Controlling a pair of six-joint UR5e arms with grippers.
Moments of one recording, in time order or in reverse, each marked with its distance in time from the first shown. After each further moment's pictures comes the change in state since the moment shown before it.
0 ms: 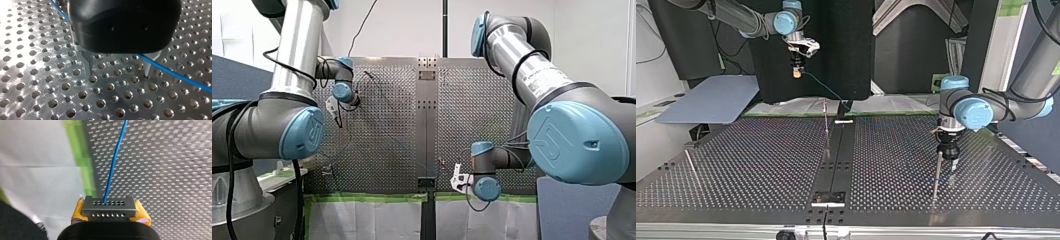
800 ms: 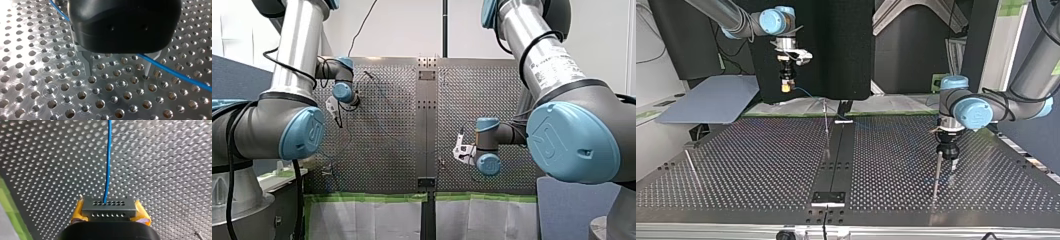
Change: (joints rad) left arm -0.002 0.000 0.000 -0.002 -0.002 -0.001; right arm -0.032 -0.202 0.039 -0.091 -0.029 -0.028
